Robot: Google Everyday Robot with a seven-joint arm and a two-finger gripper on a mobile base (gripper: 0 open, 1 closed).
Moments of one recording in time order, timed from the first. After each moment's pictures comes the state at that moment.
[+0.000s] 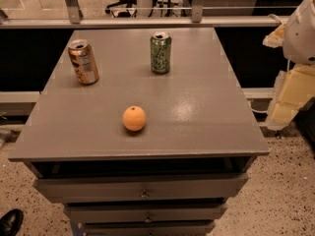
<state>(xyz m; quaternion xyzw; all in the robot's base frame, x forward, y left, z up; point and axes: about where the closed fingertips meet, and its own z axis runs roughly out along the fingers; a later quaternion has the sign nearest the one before) 0.438 -0.216 0.980 -0.60 0.78 -0.04 0.17</state>
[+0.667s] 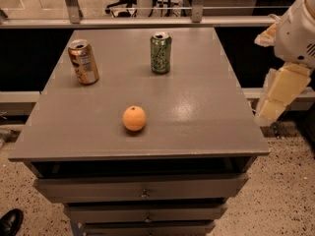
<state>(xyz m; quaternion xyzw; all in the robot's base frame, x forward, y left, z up) 0.451 -0.205 0.976 -0.60 0.78 -0.02 0.19</state>
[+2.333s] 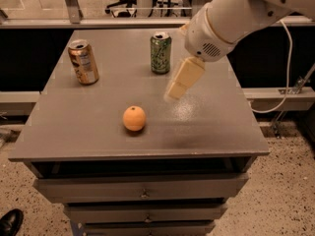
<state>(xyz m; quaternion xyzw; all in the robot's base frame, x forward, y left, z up) 0.543 -0.054 0.951 -0.62 0.72 0.07 0.32</state>
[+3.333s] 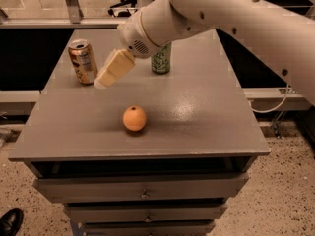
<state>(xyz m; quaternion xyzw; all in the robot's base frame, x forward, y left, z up) 0.593 0.093 0.950 -0.59 0.67 0.19 0.41</state>
